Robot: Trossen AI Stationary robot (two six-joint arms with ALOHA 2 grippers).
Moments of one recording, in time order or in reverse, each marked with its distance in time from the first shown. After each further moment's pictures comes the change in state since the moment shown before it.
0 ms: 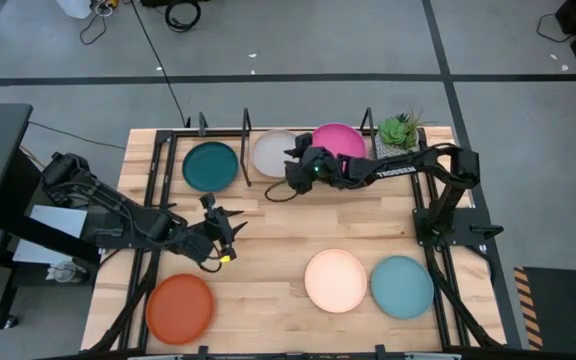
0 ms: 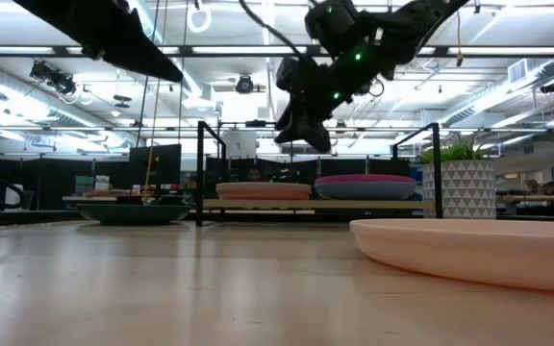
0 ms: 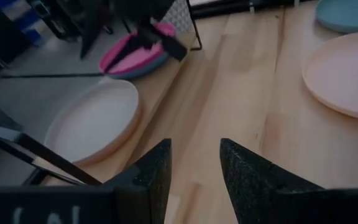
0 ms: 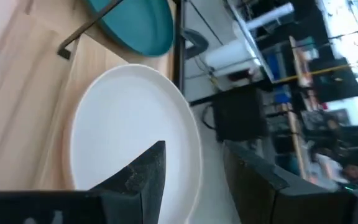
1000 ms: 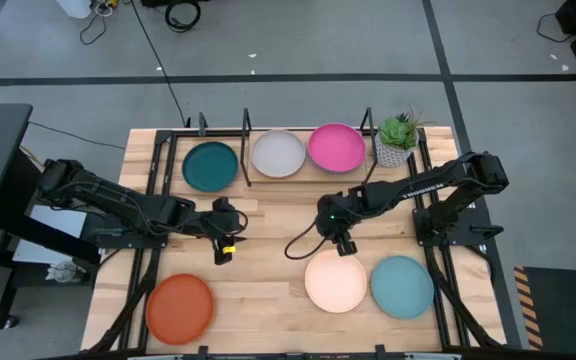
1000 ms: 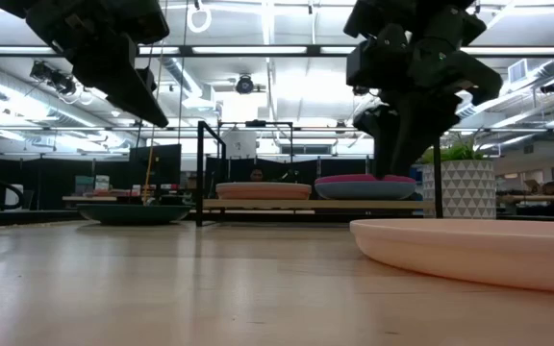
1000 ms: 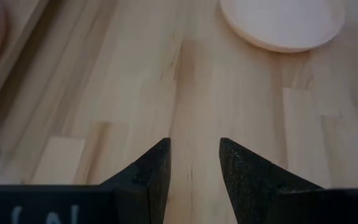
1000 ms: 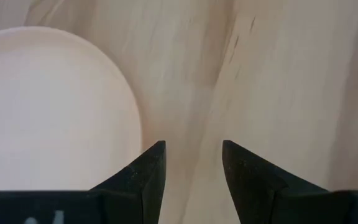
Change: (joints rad) left arm 0.216 0.000 0.000 -0.114 0.655 -0.061; right arm 0.270 -0.176 -0.120 -0.709 -0.551 0.751
